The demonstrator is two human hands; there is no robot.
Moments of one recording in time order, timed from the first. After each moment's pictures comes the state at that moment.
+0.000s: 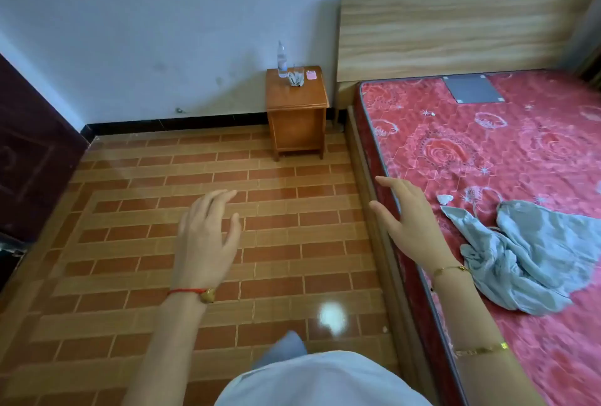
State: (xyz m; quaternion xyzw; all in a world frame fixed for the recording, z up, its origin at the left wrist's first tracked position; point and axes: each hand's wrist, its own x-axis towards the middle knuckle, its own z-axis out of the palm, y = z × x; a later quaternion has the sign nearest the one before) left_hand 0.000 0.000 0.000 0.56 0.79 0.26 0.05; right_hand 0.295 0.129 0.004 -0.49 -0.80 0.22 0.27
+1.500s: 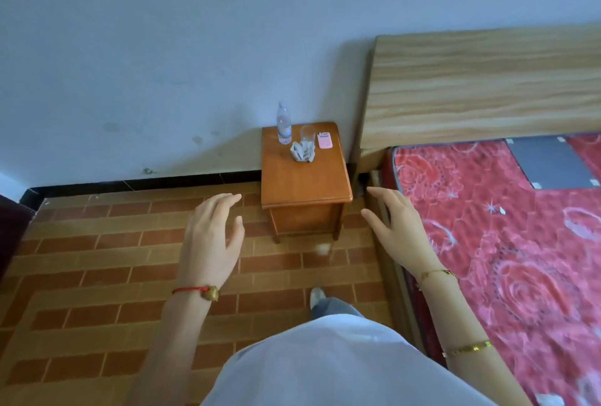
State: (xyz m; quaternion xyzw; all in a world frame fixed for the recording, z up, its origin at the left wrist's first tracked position) left_hand -0.256 0.682 -0.037 0.58 0.76 0.28 0.03; right_hand 0.036 0.803 -0.040 -0.52 -0.78 0.26 0.24
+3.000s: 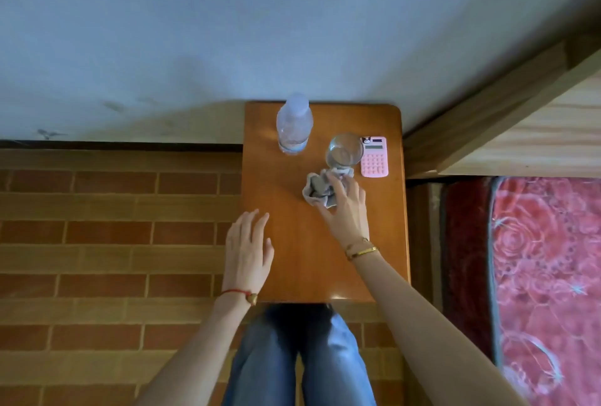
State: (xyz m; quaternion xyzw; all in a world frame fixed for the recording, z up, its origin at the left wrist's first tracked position) left_hand -0.398 1.100 -0.473 0.56 0.80 0.09 0.19; right_hand -0.239 1.256 -0.457 -0.58 -0.74 0.32 0.07
